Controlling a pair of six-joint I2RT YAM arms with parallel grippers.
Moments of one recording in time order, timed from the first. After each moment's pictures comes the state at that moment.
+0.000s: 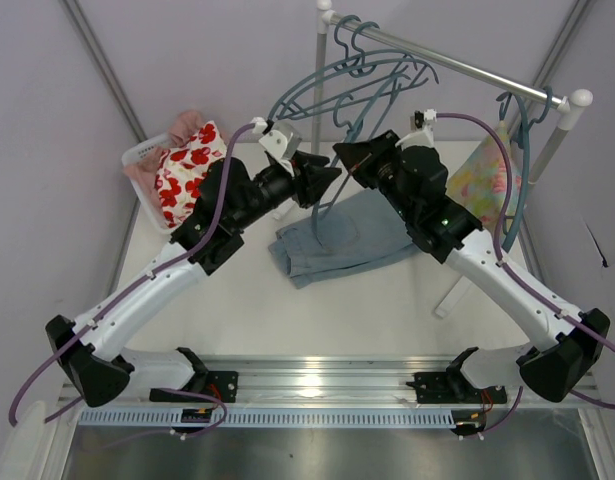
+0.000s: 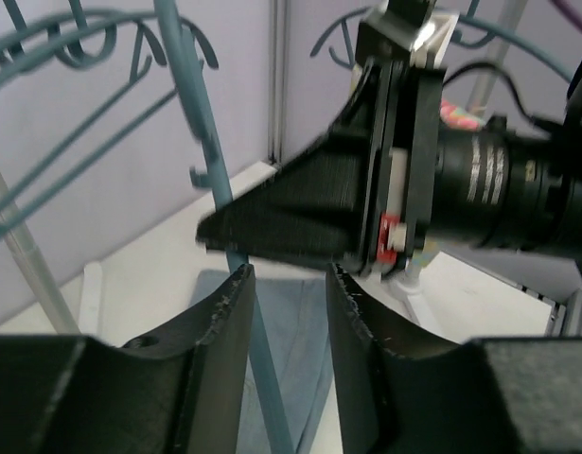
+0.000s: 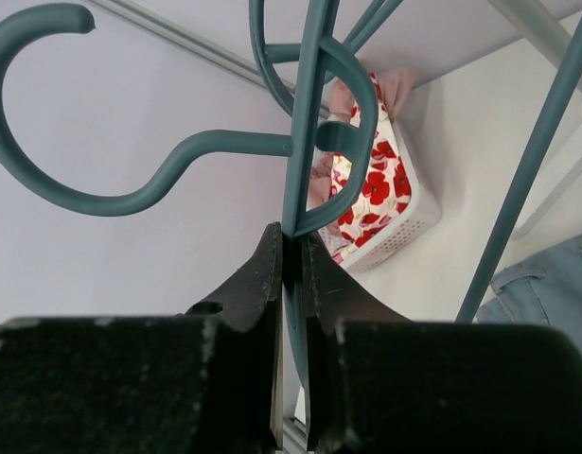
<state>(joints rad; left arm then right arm) -0.75 1.25 1.30 0.06 0.17 -0.09 0.68 1.31 1.37 -0.05 0.22 1.00</state>
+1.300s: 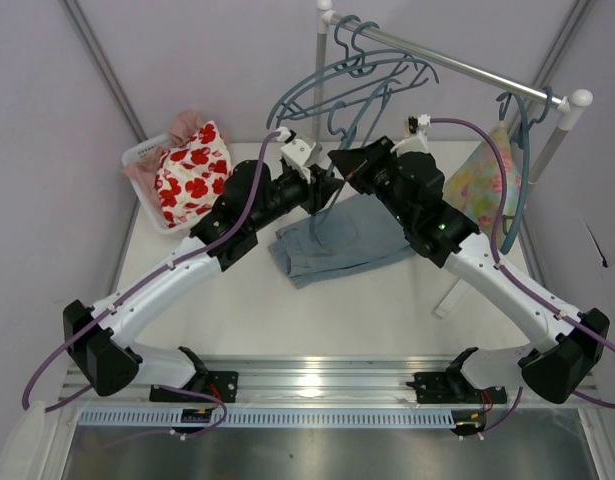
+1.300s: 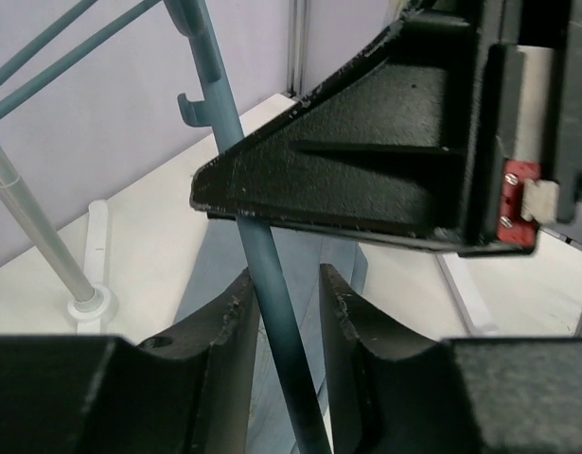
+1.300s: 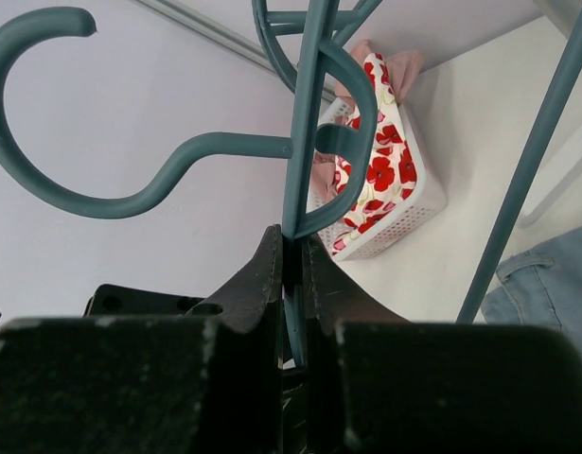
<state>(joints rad) -0.76 1.31 1.27 0.02 0.13 -0.04 0.70 1.30 1.33 -0.02 0.19 1.00</state>
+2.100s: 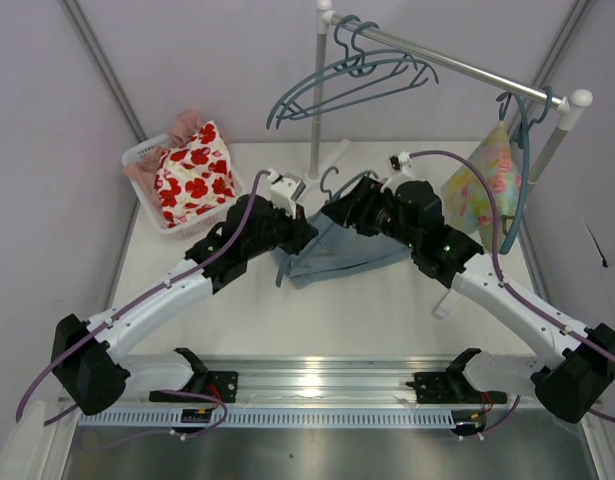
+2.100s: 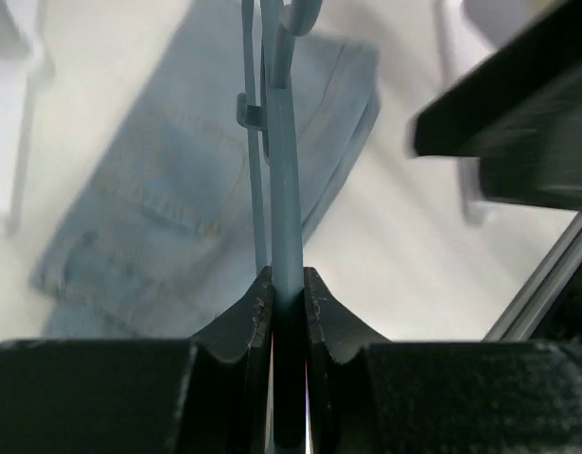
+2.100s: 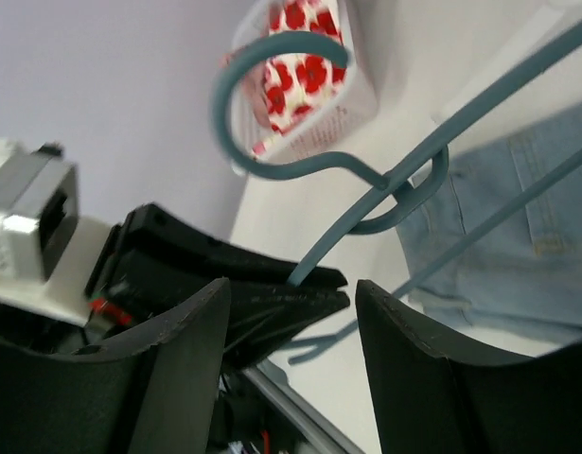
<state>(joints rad) -0.71 1.21 1.02 -0.11 0.12 -0.23 0.68 1.20 1.12 -0.12 -0.07 0.86</state>
